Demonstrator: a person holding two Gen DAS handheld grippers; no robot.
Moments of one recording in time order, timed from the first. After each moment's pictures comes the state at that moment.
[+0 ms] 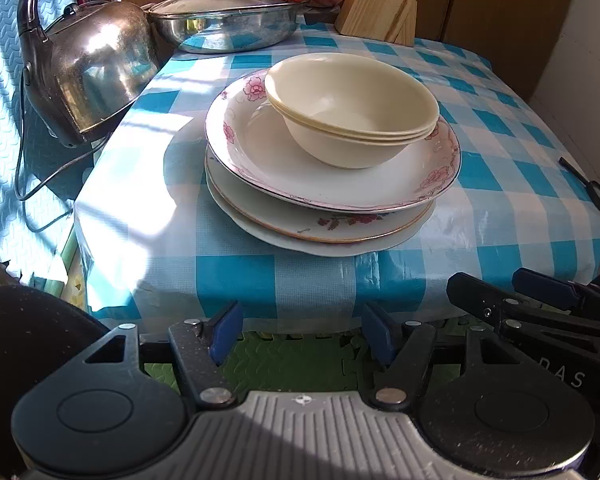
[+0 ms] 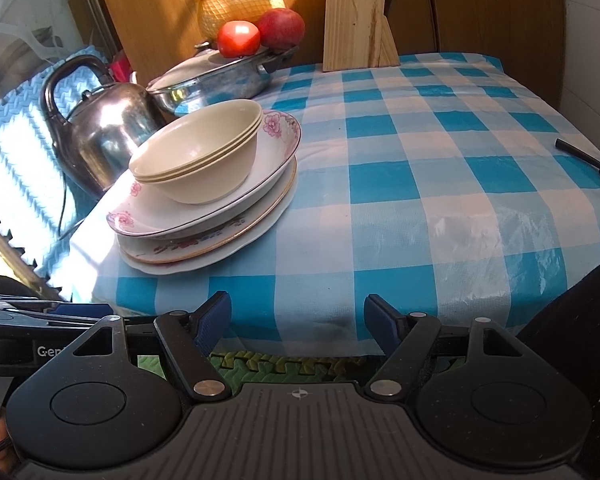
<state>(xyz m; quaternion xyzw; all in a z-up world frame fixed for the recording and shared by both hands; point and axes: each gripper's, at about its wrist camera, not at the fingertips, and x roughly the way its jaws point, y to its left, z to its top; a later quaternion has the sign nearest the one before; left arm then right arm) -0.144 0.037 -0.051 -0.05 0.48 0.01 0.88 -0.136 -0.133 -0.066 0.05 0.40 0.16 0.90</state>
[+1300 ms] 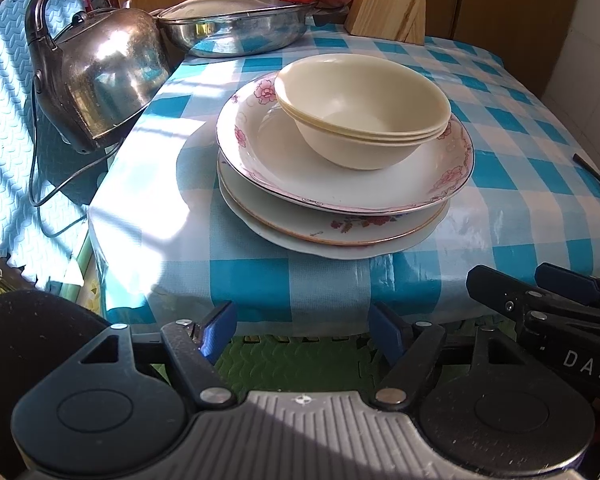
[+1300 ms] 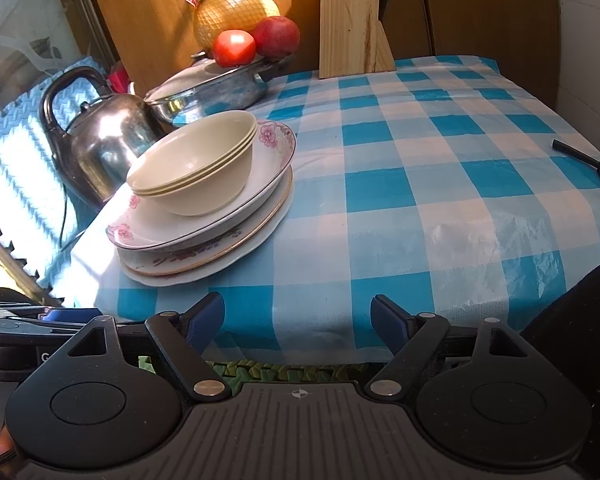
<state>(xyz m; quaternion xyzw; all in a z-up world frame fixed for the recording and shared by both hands) -0.142 0.035 -0.052 -0.03 0.48 0.04 0.88 -0.134 -0.137 -0.064 0.07 0.39 0.15 0.90</state>
